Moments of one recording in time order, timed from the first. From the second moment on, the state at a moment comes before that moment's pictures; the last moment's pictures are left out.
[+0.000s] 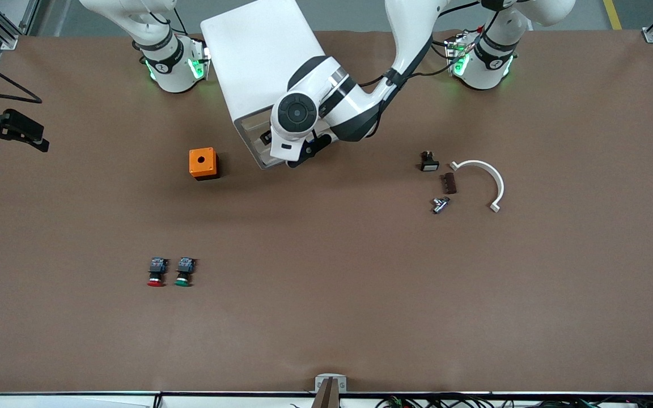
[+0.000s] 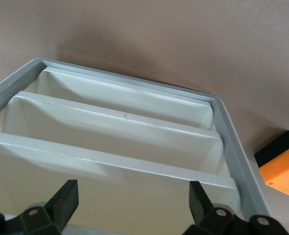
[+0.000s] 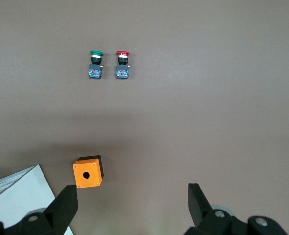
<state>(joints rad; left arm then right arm) -0.95 0.71 0.00 -1.28 -0.54 1.83 -1.39 -0.01 -0.02 -0.03 -1.57 -0.01 1.52 -0.07</state>
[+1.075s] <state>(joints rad) -0.51 0.32 0.01 -1.25 -0.42 1.56 -1.08 -0.01 -0.06 -0.02 -1.64 0.00 1.55 -0.07</state>
